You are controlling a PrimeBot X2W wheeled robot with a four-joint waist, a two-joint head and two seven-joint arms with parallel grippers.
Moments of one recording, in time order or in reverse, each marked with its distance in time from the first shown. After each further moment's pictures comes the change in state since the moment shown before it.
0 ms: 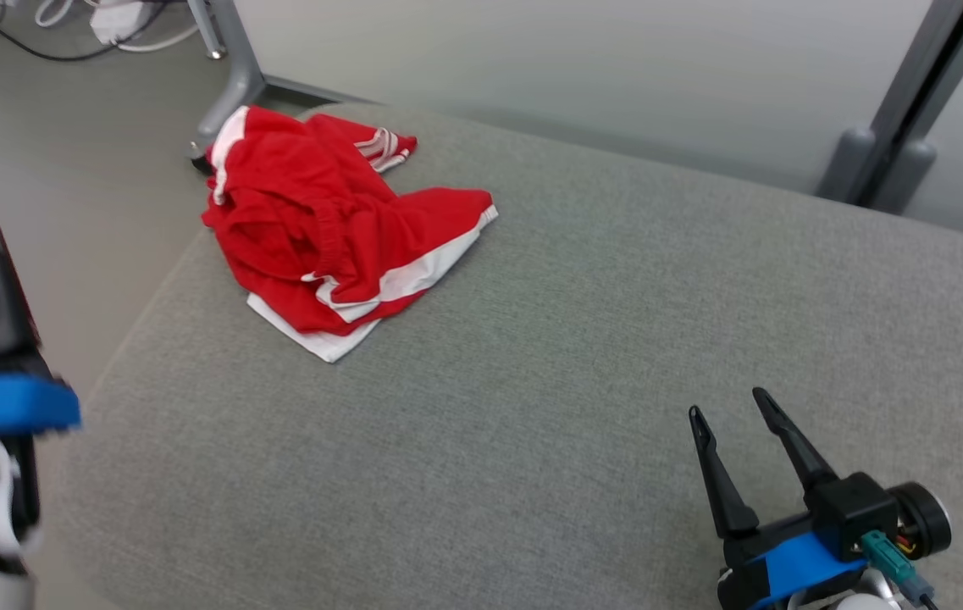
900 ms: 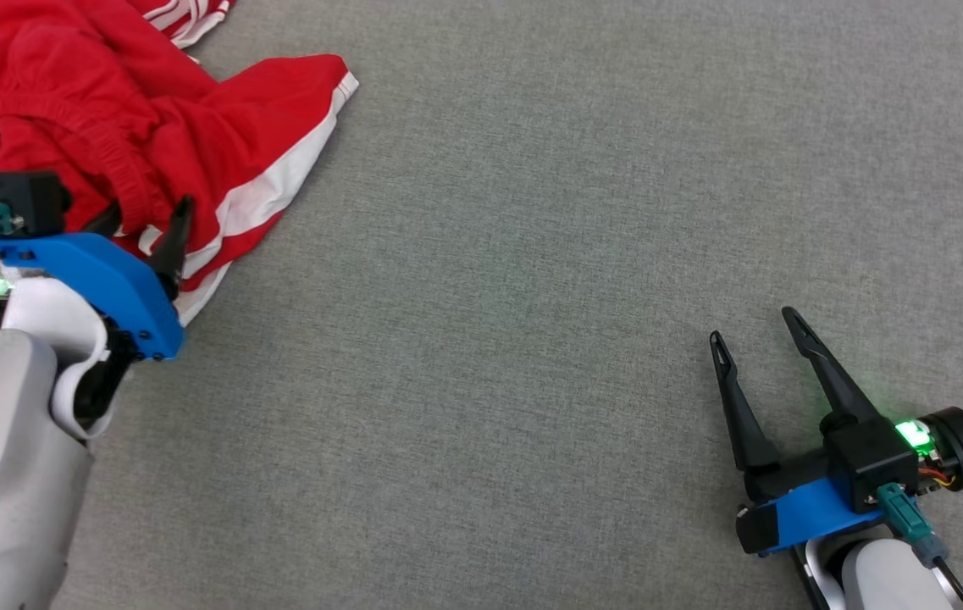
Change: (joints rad) left arm -0.465 0.076 -0.419 0.576 -0.368 -0.170 0.333; right arm -0.082 0.000 -0.049 -0.118 -0.153 0.000 0.042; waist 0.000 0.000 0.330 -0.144
